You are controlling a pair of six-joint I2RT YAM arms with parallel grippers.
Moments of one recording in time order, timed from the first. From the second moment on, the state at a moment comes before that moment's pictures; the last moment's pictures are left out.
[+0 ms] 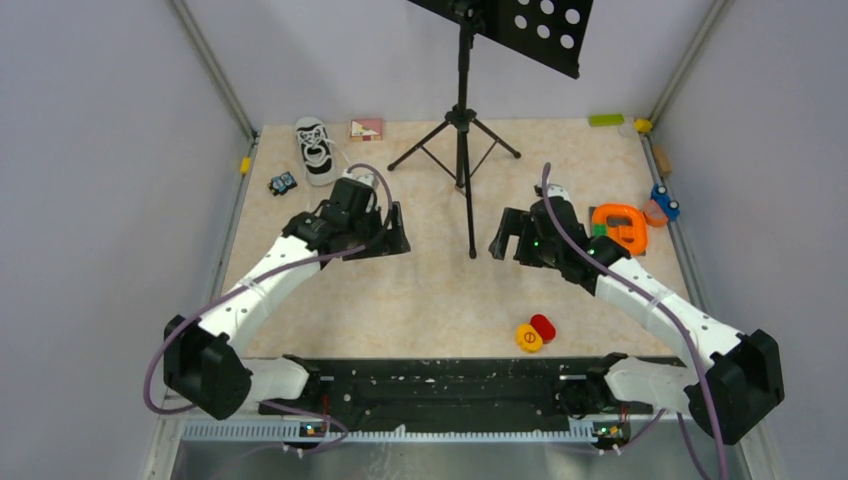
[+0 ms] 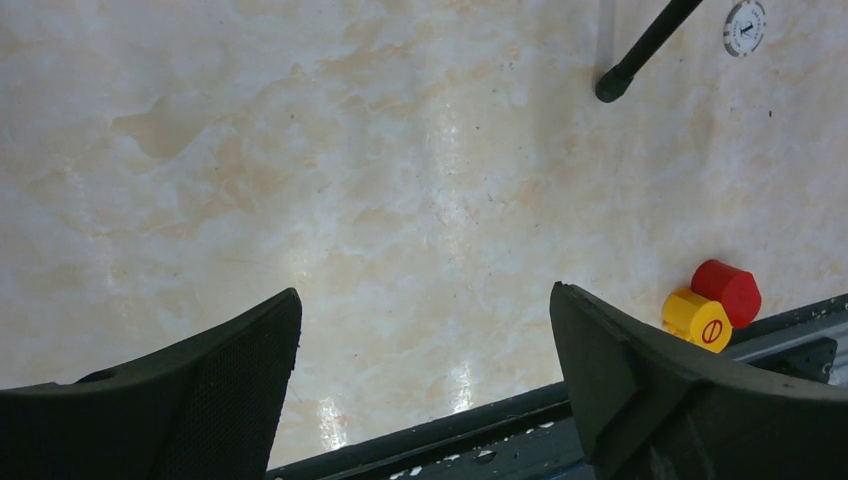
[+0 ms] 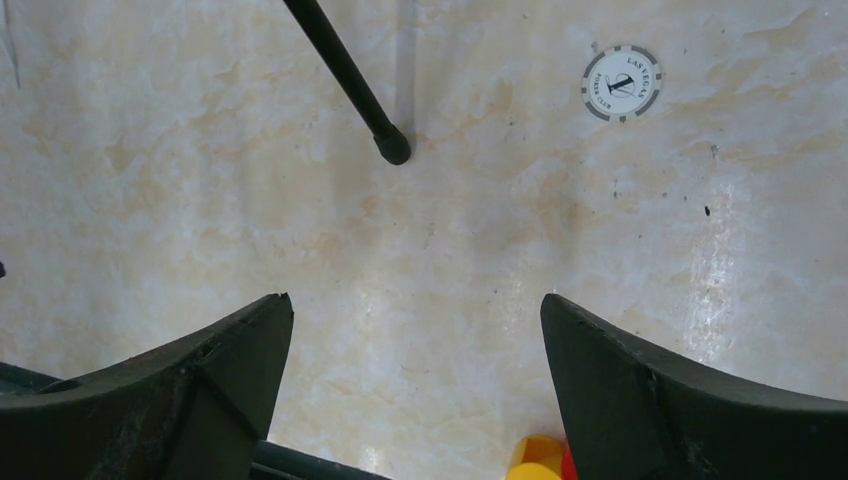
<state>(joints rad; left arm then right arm) -0.47 1.26 1.08 -0.69 0.05 -0.54 0.58 1.13 0.88 -0.49 0.13 0.63</state>
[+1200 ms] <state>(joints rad) -0.20 1.20 1.09 -0.76 -0.09 -0.61 0.72 1.94 1.69 0.04 0.03 0.32</state>
